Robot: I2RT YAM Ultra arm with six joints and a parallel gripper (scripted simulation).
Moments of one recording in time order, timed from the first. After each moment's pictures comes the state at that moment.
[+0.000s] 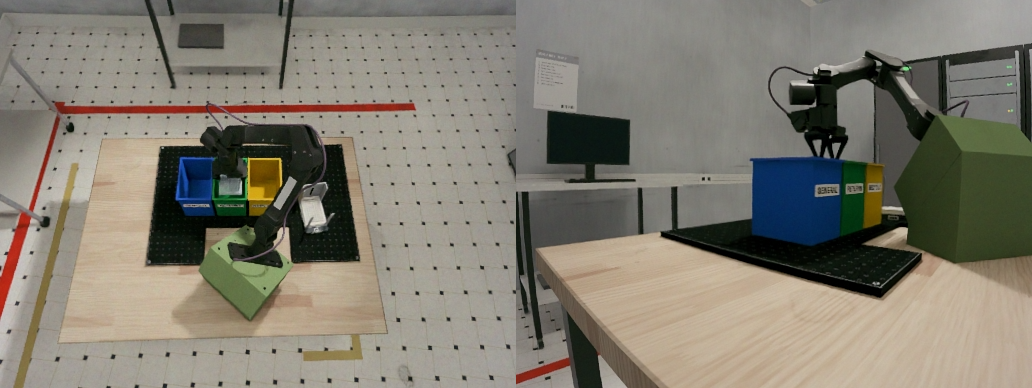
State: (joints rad) arm 0.71 1.60 1.06 -1.00 0.74 0.81
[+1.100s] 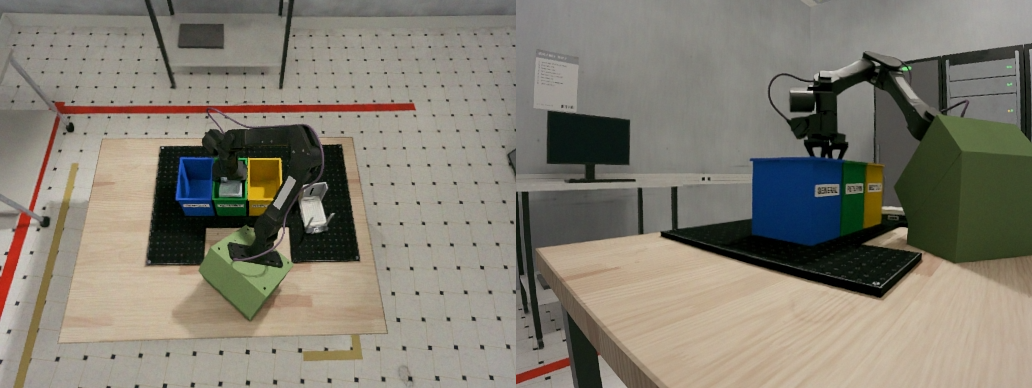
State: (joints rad) arm 0.66 1.61 1.01 -0.90 0.74 0.75
